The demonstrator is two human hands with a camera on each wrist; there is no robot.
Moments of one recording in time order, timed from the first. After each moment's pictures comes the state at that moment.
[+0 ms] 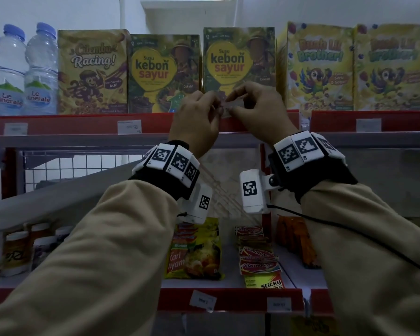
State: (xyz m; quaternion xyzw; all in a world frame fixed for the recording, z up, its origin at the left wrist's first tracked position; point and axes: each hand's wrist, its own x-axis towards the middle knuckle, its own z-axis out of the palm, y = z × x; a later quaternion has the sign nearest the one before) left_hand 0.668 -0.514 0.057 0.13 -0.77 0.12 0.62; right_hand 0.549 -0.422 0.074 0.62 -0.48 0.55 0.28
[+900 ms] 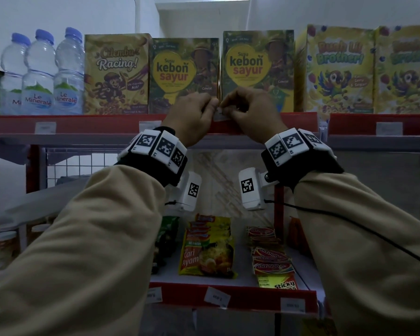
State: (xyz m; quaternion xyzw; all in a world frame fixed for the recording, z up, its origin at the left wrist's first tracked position) left_hand 0.713 -0.530 0.076 0.15 -0.81 0.12 0.55; right_hand 0.573 -0.453 0.082 0.65 -0.50 0.51 0.28
